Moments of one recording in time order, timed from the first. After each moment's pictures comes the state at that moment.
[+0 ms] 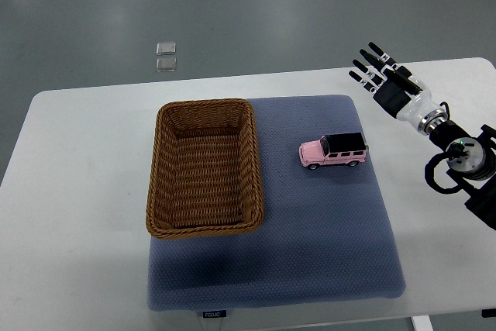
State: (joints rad) left arm -0.02 0.00 -0.08 -0.12 0.12 -0.03 -0.07; right arm 0.70 -0.29 0.74 0.58 0.15 0.45 0.17
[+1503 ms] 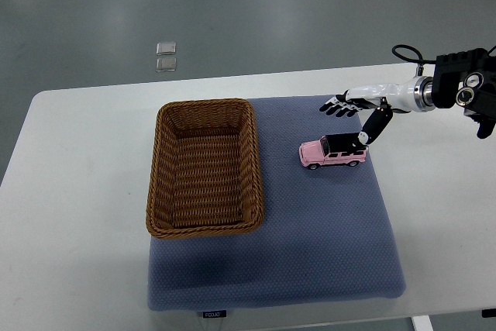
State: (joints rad) left arm -0.03 0.00 -0.08 -0.14 0.12 -0.04 -0.06; right arm 1.14 -0.59 0.02 1.01 -0.91 0.39 0.07
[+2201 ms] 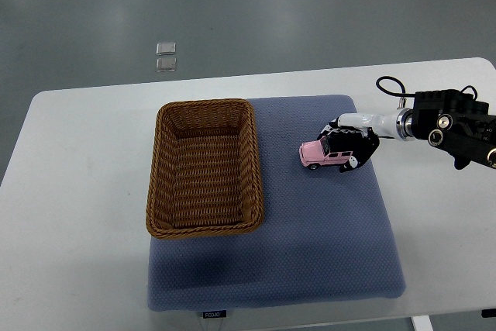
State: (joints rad) left arm -0.03 0.00 -0.08 -0.14 0.12 -0.04 -0.06; right arm 1.05 -0.49 -0.02 0.93 -1.03 0.26 0.09
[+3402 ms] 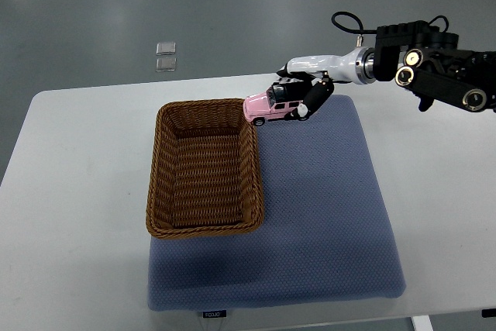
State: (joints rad) left arm -0.02 0.00 -0.08 -0.14 0.12 -0.04 -0.06; right arm 1.32 -0.33 -0.02 0.92 -0.93 0.32 0.11
